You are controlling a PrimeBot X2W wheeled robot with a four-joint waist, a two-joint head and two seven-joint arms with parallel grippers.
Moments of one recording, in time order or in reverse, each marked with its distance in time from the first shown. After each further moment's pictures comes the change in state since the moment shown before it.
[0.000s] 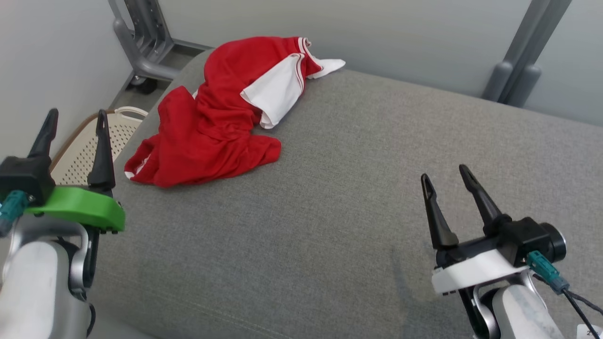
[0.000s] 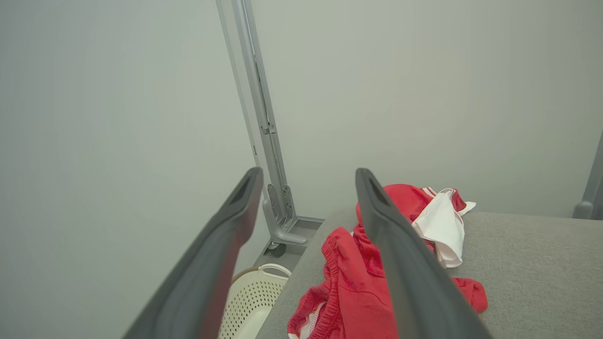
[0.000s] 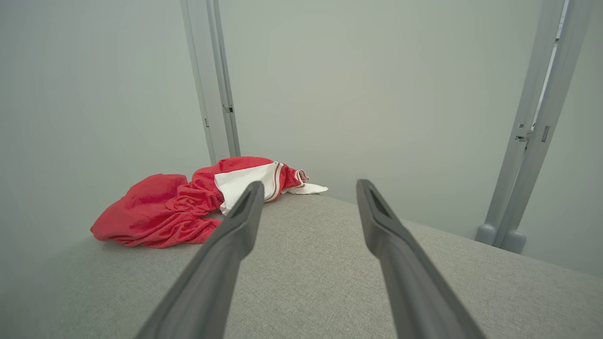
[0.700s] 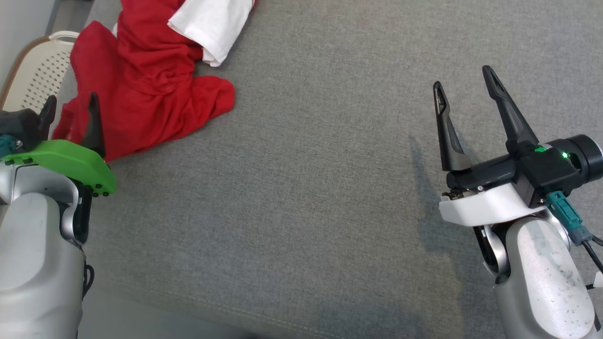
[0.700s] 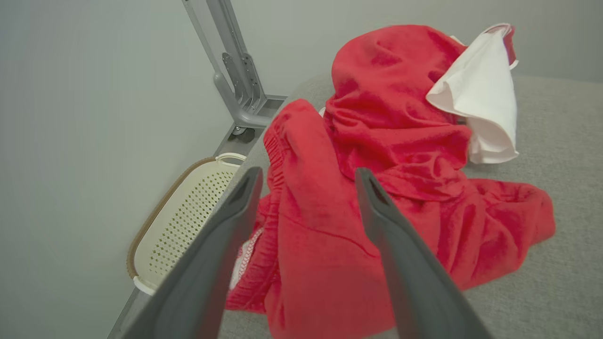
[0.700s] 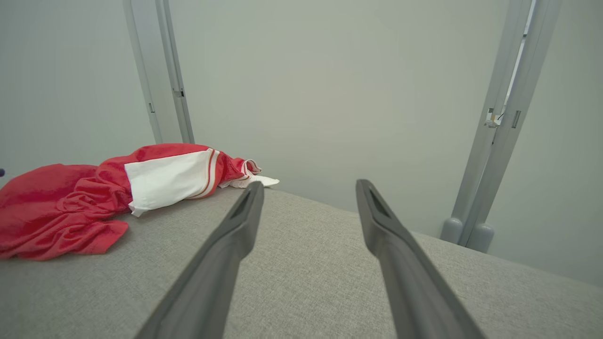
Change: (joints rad) left arm -0.300 -0.016 -0.003 0.468 -0.098 -0.058 -0.008; right arm -0.240 0.000 -0.030 -0.140 -0.173 0.000 0.061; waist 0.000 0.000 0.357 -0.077
